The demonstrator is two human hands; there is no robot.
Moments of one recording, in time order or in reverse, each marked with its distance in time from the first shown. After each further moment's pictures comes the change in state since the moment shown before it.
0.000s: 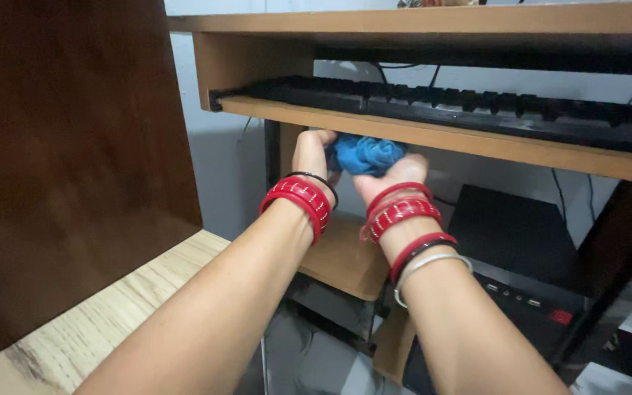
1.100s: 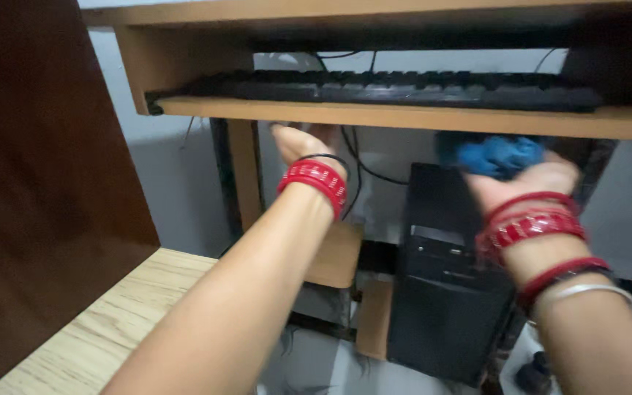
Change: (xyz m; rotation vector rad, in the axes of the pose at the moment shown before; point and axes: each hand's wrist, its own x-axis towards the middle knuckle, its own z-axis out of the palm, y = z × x) left_hand -0.019 -0.026 0.052 -0.509 0.019 -0.048; right_hand -0.074 -0.079 0.049 -0.164 -0.036 -0.397
